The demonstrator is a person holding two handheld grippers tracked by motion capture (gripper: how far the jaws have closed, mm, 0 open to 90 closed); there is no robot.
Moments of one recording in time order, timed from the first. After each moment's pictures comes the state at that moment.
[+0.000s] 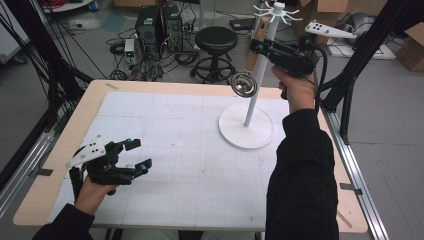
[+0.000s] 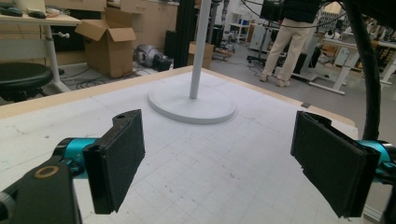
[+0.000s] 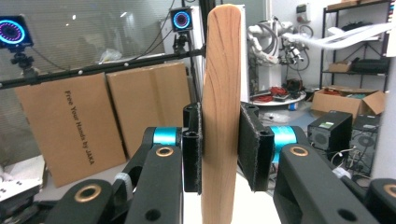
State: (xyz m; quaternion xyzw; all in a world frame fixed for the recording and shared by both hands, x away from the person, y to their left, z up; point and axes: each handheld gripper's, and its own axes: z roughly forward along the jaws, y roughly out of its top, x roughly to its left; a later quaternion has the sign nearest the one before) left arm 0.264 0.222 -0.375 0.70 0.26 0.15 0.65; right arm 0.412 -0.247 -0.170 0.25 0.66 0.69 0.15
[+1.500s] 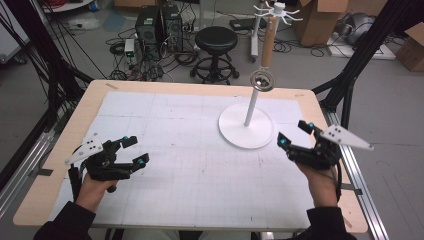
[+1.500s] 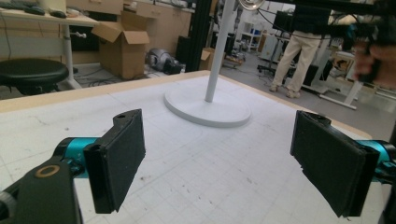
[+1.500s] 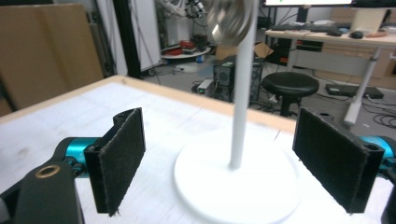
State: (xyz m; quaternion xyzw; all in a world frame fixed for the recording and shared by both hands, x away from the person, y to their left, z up) left arm 0.275 0.232 -0.386 0.67 0.30 0.16 0.66; right arm 0.268 -0.312 -0.323 0.38 0.67 0.57 0.29
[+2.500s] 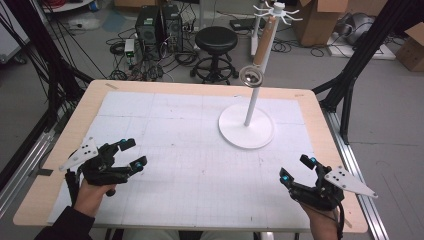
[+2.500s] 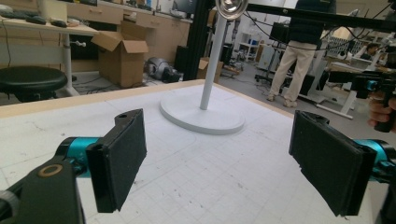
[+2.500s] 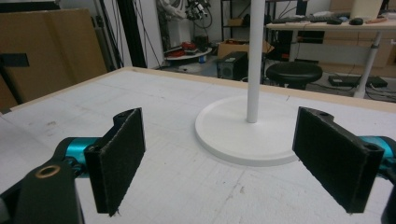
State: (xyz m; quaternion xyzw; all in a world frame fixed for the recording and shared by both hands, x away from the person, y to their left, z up) left arm 0.262 0.234 -0.385 0.66 0.30 0.16 0.67; right arm 0.205 -0.320 -0.371 0.40 0.66 0.58 0.28
